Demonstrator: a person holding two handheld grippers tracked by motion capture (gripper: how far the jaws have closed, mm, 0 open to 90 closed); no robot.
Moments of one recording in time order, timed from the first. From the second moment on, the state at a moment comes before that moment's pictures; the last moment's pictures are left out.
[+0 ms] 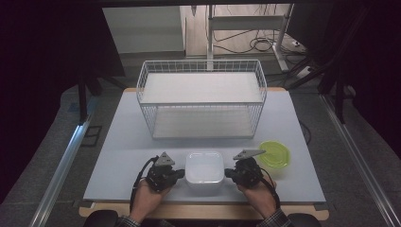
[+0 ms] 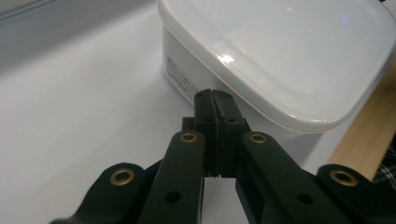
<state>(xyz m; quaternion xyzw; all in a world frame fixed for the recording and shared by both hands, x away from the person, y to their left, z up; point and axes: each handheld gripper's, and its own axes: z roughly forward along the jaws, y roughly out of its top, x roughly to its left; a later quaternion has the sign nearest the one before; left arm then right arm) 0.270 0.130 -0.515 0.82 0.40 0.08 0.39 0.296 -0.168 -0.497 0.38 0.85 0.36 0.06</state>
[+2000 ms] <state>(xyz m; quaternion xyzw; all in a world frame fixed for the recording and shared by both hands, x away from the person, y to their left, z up) 0.260 0.165 -0.506 0.81 0.38 0.12 0.44 0.293 -0.185 -0.489 0.33 0.84 0.42 0.09</state>
